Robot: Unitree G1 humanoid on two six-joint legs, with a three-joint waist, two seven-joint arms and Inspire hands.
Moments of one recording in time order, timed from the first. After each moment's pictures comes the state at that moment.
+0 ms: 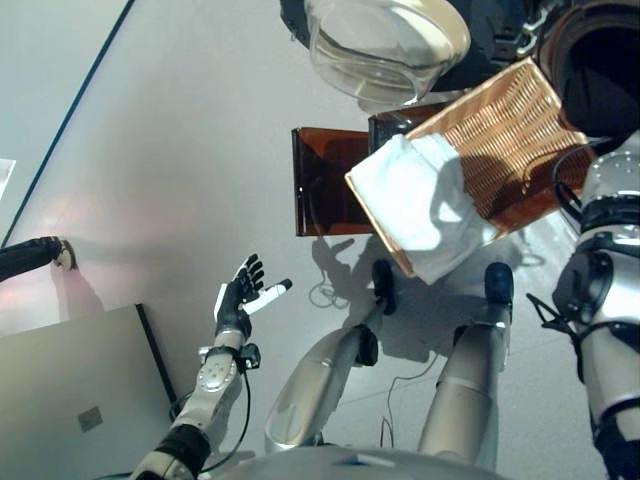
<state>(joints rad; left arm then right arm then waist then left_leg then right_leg) -0.02 0.24 -0.37 0.54 -0.48 -0.35 0.22 -1.18 -0.73 -0.32 1.11 1.26 -0.58 -0.62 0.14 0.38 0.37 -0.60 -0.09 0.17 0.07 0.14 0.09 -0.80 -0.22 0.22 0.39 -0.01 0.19</state>
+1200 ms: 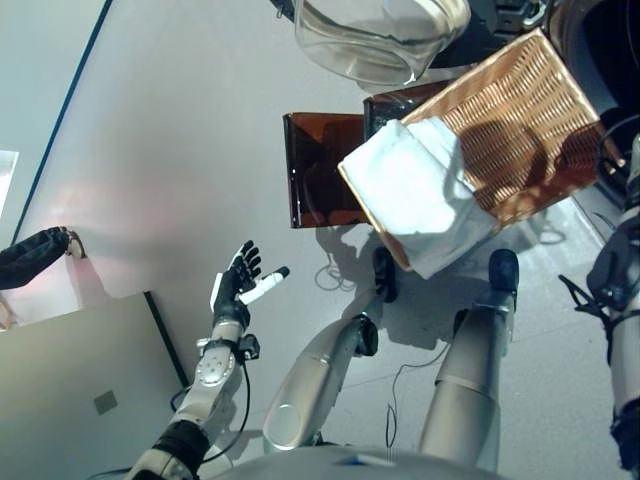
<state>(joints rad) -0.03 0.25 -0.37 0.48 -0.49 -0.38 0.25 -1.30 -0.81 -0.25 1.13 1.13 -0.56 -0.73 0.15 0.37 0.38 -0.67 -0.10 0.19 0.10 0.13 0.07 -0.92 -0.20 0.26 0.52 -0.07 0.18</state>
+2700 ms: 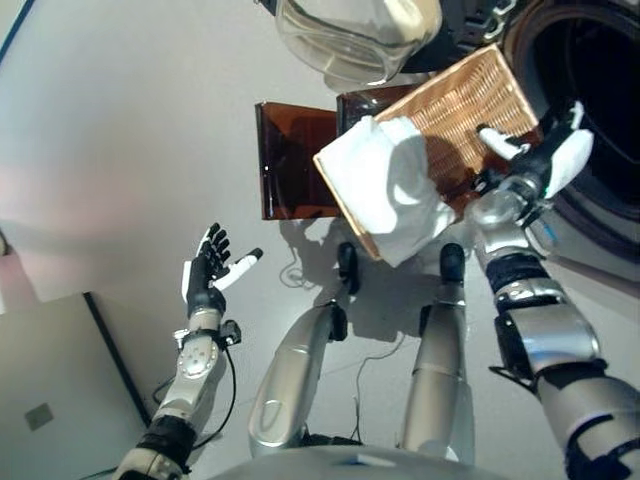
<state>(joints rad) -0.02 0.29 -0.25 0.40 -0.42 -0.38 0.34 -0.84 -0.46 0.10 0.95 0.03 -0.07 -0.86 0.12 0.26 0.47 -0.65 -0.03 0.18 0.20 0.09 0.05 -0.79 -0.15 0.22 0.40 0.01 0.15</state>
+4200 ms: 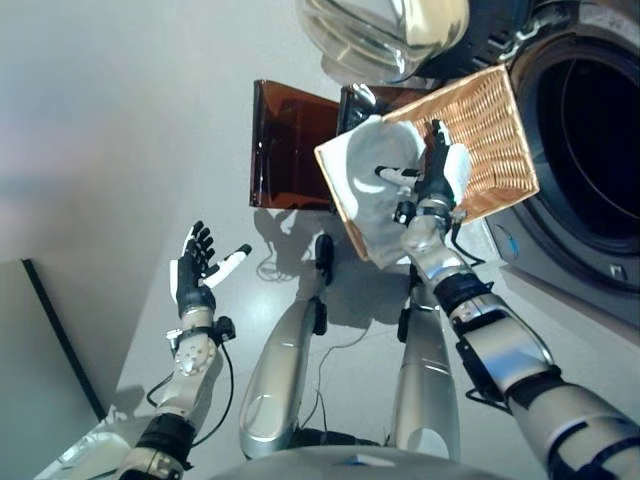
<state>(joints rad) -0.03 0.27 -0.20 0.38 -0.37 -0.38 0.41 -0.85 -0.30 0.33 0.96 -0.05 -0.05 -0.71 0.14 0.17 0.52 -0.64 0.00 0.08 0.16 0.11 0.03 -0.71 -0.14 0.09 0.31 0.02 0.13</state>
